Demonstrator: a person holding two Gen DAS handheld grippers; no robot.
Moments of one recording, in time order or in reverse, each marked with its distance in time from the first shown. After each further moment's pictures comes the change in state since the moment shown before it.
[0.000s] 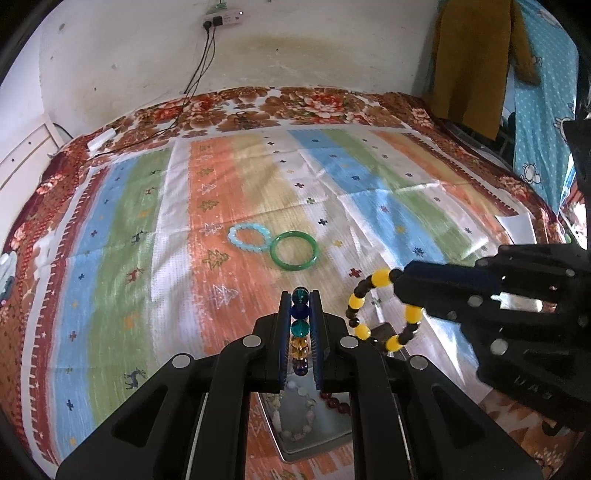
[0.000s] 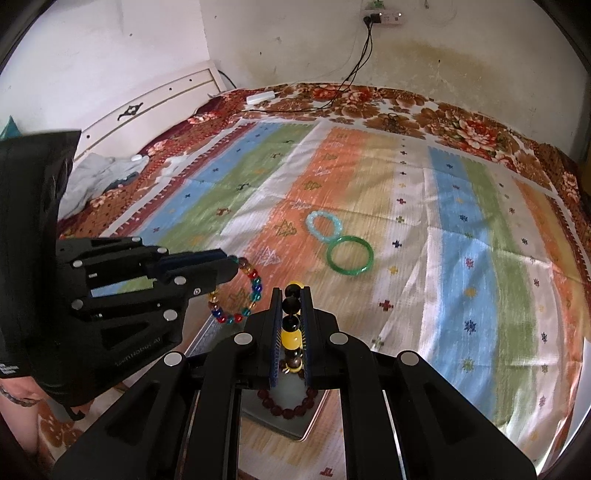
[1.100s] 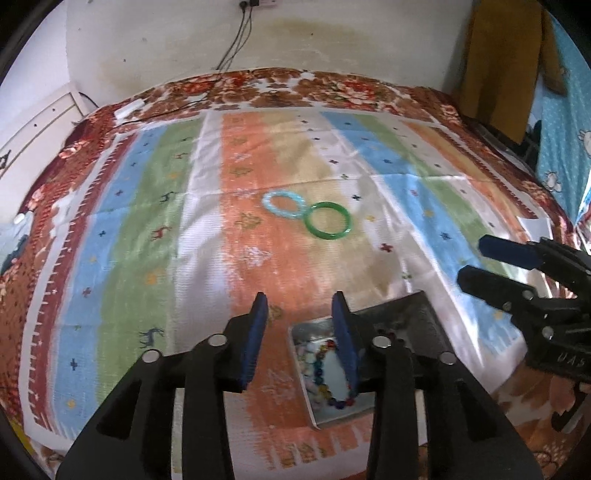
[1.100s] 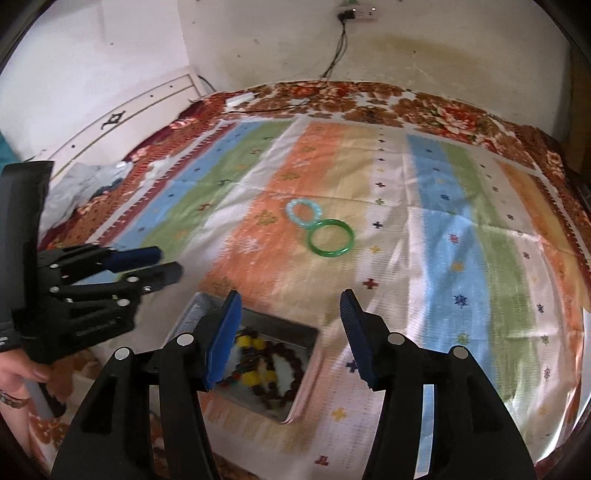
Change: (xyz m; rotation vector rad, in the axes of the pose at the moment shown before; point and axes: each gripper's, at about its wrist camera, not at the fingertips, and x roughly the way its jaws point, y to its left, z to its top) left arm 0.001 0.029 -0.027 -0.090 0.054 0.083; right arm -0.003 -0.014 -0.023 0.068 -0.017 -0.058
